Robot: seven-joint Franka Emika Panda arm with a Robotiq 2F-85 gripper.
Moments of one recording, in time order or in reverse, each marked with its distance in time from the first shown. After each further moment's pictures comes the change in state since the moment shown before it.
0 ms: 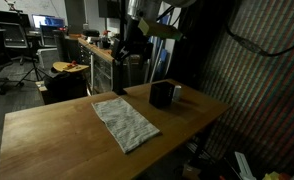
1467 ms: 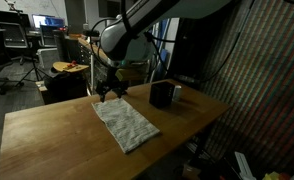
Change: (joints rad) arm 0.002 0.529 -0.011 0.233 0.053 0.222 -0.179
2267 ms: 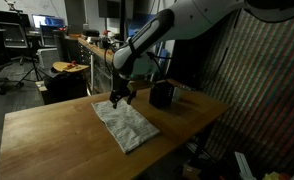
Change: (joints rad) arm -0.088 0.150 -0.022 0.054 0.001 0.060 -0.102
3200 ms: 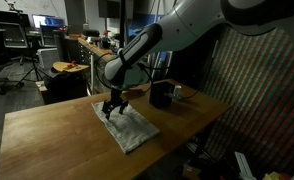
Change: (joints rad) arm 0.009 0.125 0.051 0.073 0.000 0.005 -0.051
